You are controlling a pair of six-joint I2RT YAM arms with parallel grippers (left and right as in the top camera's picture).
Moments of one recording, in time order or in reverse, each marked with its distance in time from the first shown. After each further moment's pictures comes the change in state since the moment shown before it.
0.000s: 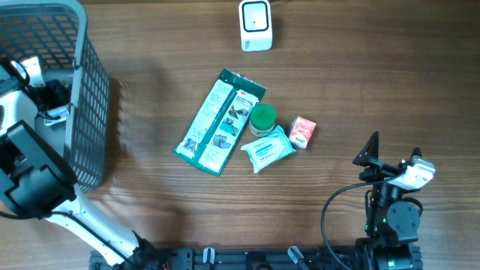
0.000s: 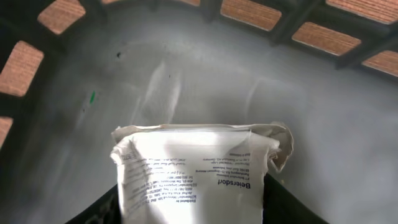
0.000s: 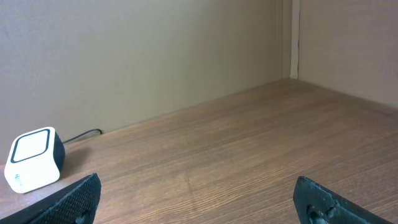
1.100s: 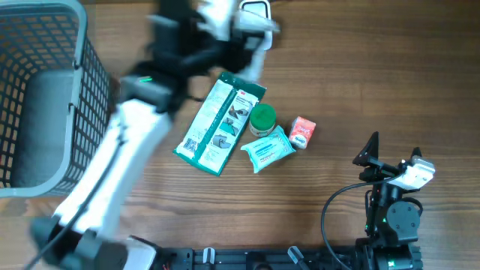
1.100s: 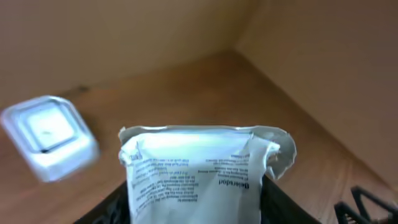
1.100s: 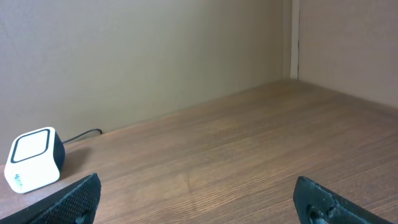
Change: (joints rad) left arm -1.063 -0.544 -0.018 0.085 0.280 -0.400; right arm 0.000 0.000 0.000 0.000 0.000 0.000
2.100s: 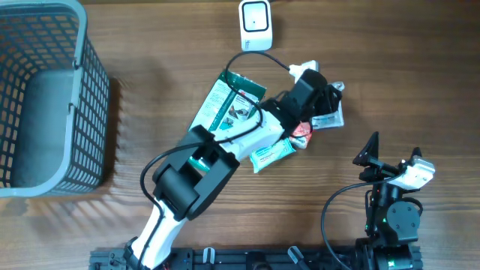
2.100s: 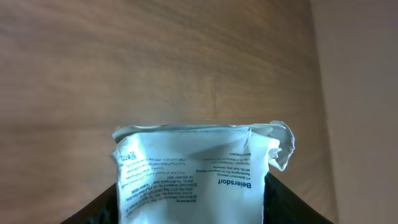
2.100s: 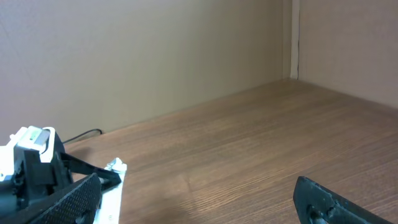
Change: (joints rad) left arm -0.396 0.607 -0.002 0.420 -0.351 -0.798; right arm 0.000 0.000 0.000 0.000 0.000 0.000
